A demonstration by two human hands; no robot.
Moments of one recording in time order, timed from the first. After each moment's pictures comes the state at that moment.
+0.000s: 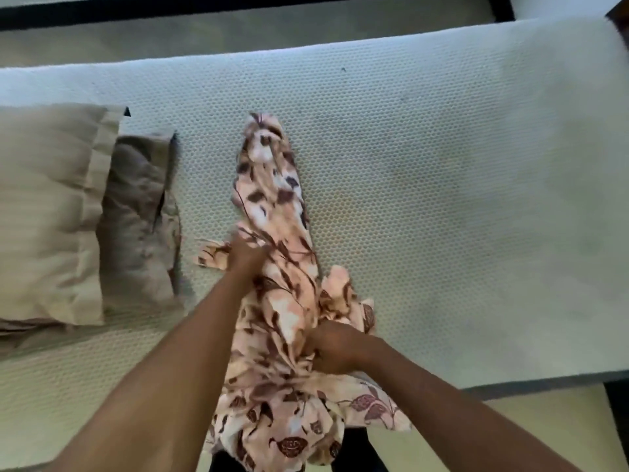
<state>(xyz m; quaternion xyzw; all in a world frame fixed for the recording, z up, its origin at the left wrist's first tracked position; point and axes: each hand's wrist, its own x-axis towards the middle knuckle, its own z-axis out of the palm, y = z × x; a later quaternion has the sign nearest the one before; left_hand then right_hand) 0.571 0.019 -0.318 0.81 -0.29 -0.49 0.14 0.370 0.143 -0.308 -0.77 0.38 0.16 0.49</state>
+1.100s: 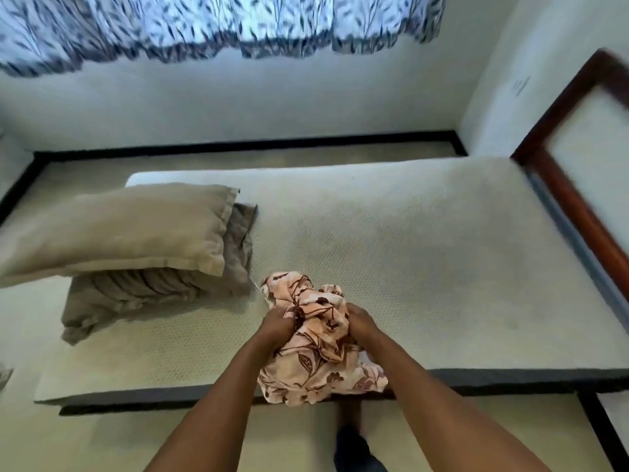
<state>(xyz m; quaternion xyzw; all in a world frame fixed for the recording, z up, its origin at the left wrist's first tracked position) 0.556 0.294 -0.055 0.73 -0.39 -0.53 0.18 0.361 0.278 -0.079 -0.41 0.66 -0.15 0.62</state>
